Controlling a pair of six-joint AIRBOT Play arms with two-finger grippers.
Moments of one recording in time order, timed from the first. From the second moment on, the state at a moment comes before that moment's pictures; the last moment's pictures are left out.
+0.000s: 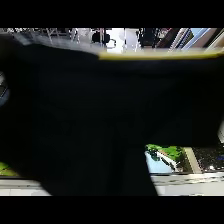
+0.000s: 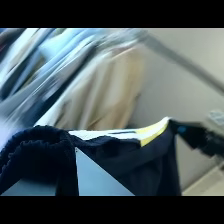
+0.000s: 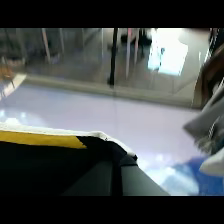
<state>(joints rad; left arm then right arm) 0.33 -0.98 1.47 0.20 -1.23 -1.15 0.02 -0.89 1.72 -1.35 1.23 1.42</state>
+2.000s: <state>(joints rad) 0.14 -0.70 1.48 0.54 -0.93 -1.12 0.02 -0.81 1.74 -1.43 1.08 1.17</state>
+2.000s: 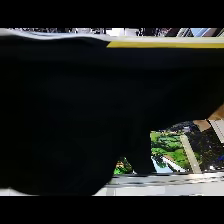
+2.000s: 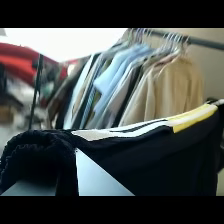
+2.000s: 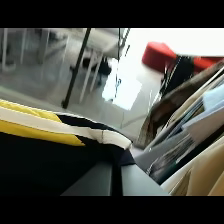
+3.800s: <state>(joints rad) 0.32 -1.87 1.60 0.85 -1.41 -1.23 0.34 -1.39 1.23 -0.95 1.58 1.22</state>
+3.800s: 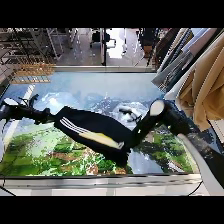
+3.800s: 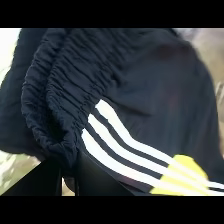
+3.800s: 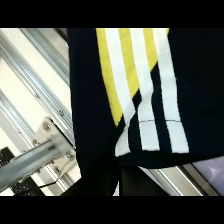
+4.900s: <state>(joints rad) 0.42 -0.94 1.60 0.50 -1.30 -1.16 0.10 -0.90 1.60 -1.28 1.38 1.28</state>
